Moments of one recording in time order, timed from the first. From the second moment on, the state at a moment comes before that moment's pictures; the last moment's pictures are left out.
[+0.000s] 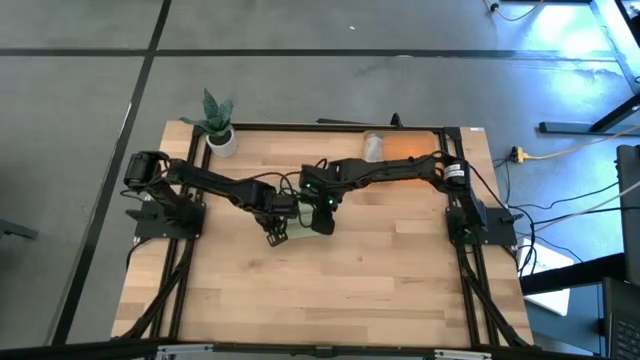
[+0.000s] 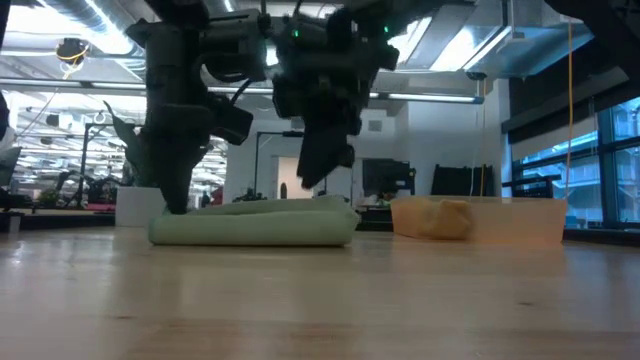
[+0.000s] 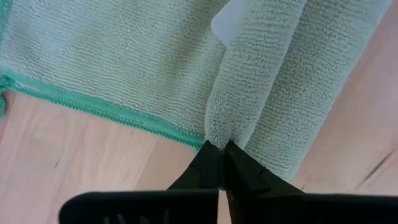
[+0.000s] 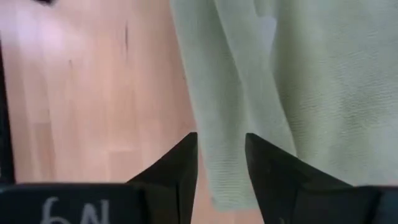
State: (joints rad) left arm -0.01 1.62 0.95 -0.76 -0.04 -0.53; right arm -0.09 2.11 1.68 -0.76 -0.34 0.13
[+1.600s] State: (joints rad) left arm -0.06 1.38 0.99 -0.80 0.10 -0.31; right arm -0.09 2.12 1.39 -0.39 -0.35 0.15
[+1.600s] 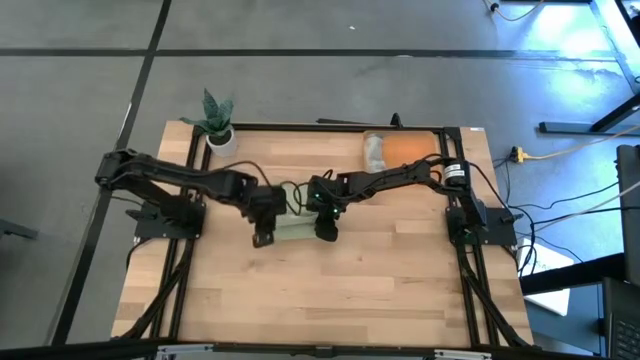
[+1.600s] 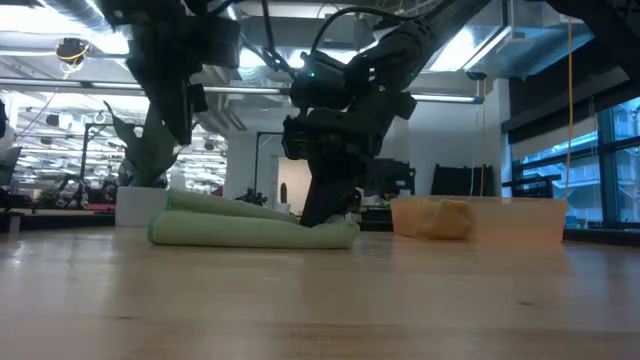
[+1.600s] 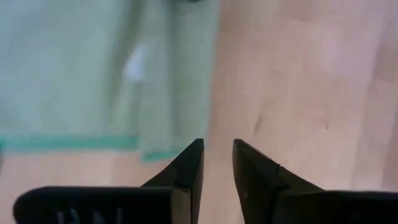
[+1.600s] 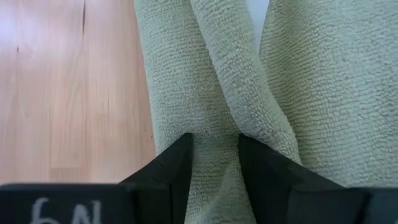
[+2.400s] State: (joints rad) left arm -0.08 1.49 0.77 -0.50 -0.15 -0.23; right arm -0.09 2.12 1.39 -0.38 -0.36 0.18
